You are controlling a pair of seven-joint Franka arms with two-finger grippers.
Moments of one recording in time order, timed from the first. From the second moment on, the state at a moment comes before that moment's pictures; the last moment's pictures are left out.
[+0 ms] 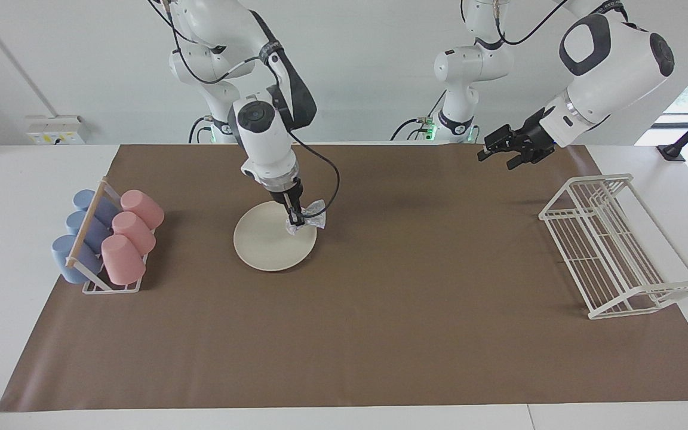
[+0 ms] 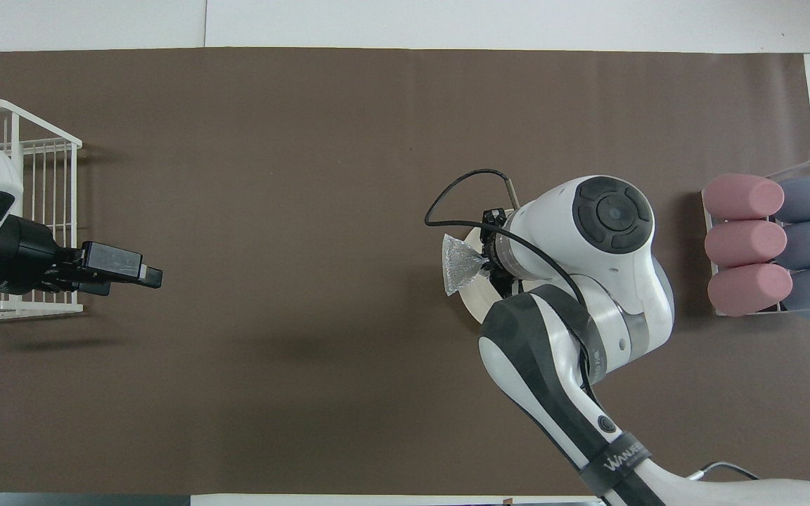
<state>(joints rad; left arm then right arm) 0.07 -0.13 -0.10 -1.92 -0.44 1.59 0.06 0.22 0.12 0.22 -1.94 0.13 2.11 1.78</state>
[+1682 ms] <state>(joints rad) -0.18 -0.06 -0.12 -2.18 -1.34 1.85 0.43 0.48 0.14 0.23 -1.68 0.03 1.91 2.21</state>
